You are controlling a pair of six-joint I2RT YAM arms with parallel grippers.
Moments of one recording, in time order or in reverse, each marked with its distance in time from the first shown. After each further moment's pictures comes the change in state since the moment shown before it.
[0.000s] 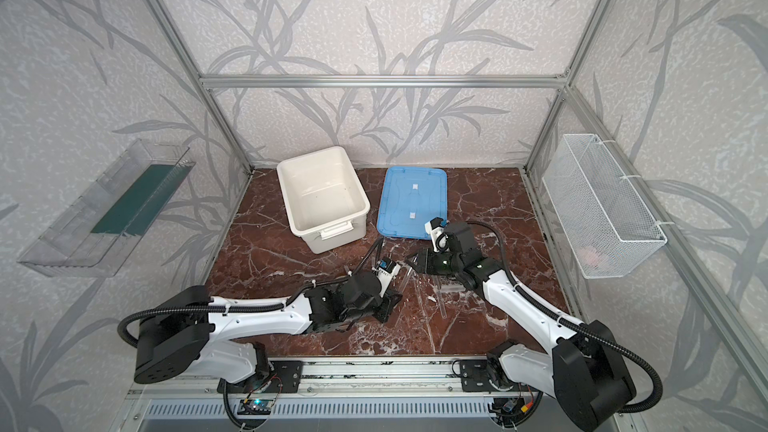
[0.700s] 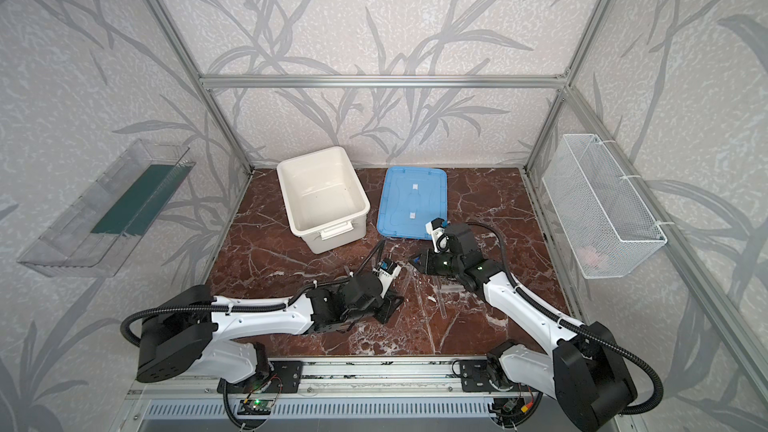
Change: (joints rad) left arm -0.004 0.013 0.002 0.004 0.004 0.013; right arm 0.000 -0.011 -0.023 0.018 0.001 0.011
